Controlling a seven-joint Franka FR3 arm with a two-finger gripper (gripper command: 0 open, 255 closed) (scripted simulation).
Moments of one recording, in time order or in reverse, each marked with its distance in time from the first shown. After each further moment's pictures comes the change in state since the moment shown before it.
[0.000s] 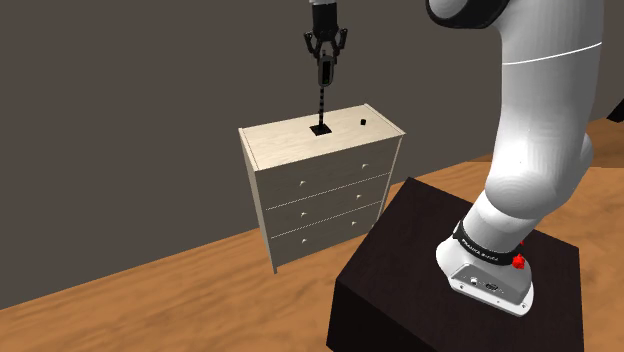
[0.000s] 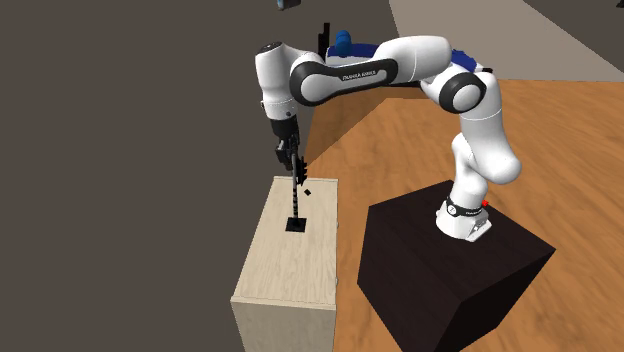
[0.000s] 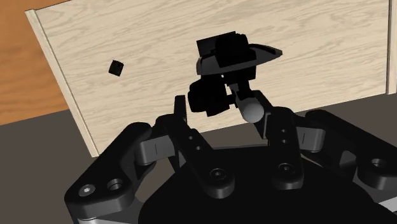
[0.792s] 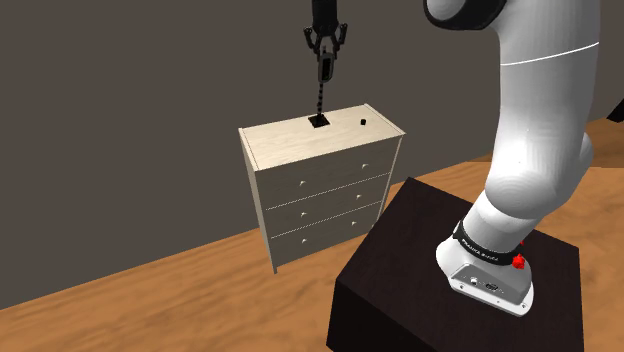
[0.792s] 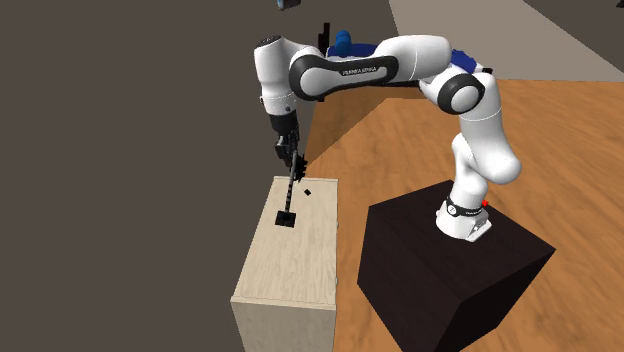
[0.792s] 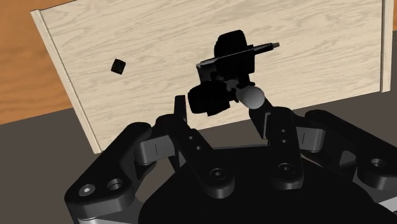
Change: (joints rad) arm -0.002 0.013 0.000 0.056 0.001 -0.044 0.000
